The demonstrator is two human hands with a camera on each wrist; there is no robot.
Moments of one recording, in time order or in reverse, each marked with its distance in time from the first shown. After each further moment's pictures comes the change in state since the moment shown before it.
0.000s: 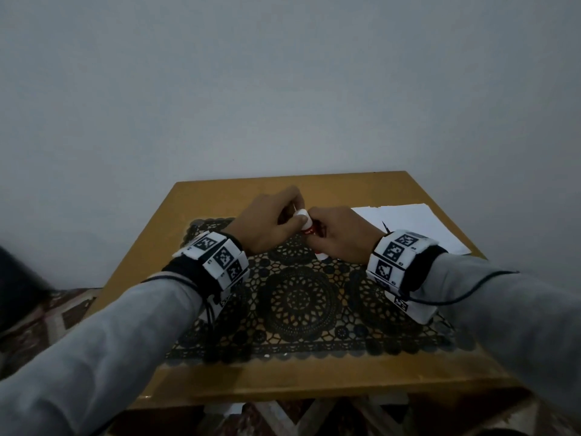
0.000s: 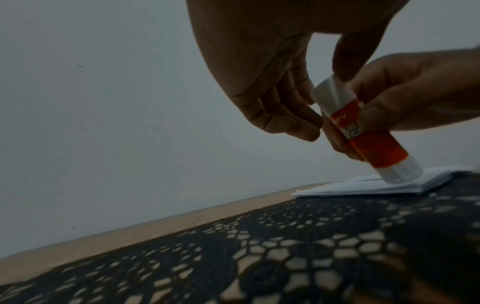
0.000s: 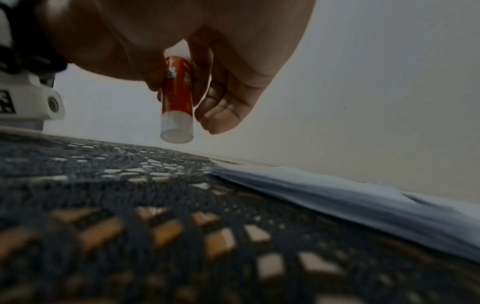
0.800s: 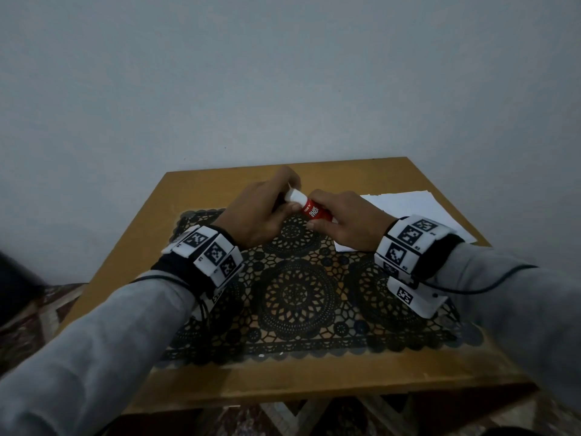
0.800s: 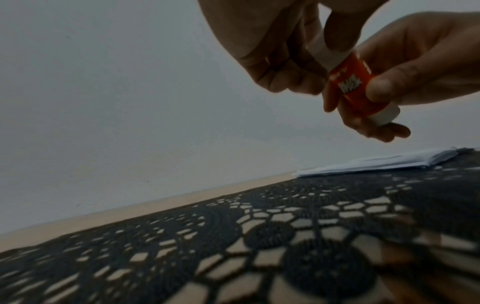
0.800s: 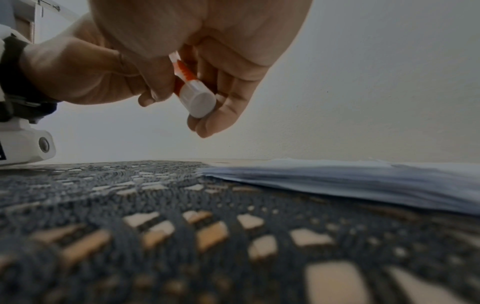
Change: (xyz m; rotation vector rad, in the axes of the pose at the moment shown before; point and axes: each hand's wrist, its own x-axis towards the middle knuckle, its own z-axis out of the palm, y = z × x) left_hand 0.003 -0.013 0.008 0.096 0.091 0.096; right_hand -0.001 0.015 -0.007 -0.054 -0.053 -0.007
